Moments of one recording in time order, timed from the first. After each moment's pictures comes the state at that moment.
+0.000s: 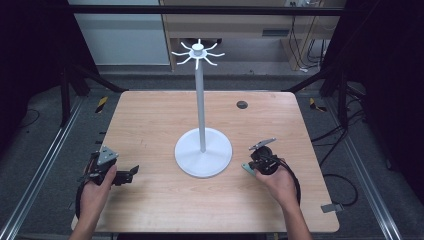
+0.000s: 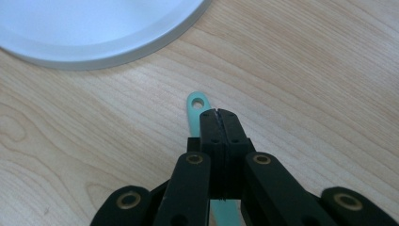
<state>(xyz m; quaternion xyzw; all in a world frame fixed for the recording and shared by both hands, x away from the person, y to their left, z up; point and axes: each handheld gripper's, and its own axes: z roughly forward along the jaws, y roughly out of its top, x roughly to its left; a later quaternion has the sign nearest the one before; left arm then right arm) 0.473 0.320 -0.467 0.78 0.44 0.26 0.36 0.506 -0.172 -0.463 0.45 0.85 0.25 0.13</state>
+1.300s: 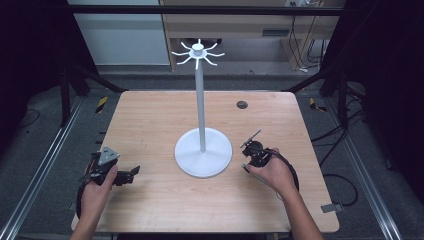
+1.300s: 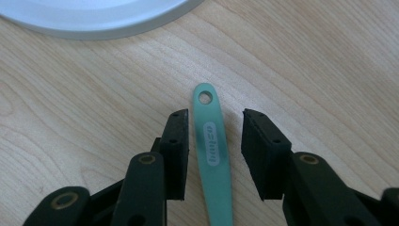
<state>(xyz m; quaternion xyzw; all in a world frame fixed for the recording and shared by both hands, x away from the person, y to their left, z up) 0.473 0.318 -0.467 0.78 0.44 0.25 0.36 0.531 -0.153 -0.459 0.42 0.89 0.14 0.09</state>
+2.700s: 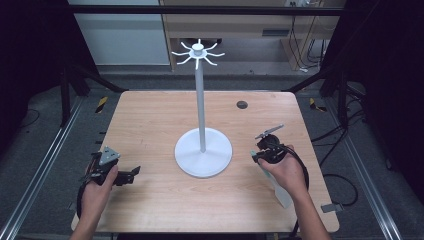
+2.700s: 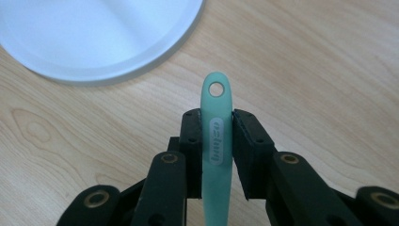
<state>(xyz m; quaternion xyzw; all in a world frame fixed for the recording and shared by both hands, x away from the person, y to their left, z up) 0.474 0.316 -0.468 0.79 0.44 0.25 0.36 0.518 -0.187 -0.422 0.45 0.85 0.24 0.12</state>
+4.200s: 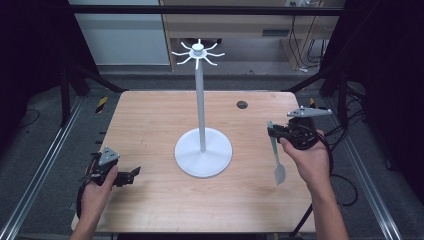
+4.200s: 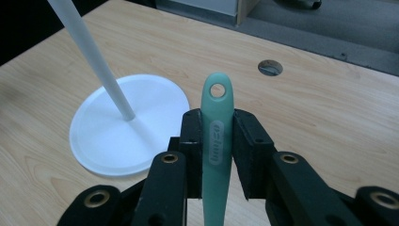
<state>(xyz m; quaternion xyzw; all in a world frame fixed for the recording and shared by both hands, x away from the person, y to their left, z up) 0.473 0.317 -0.469 0.79 0.44 0.24 0.36 0.490 -0.229 -0.323 0.45 0.76 0.41 0.21</state>
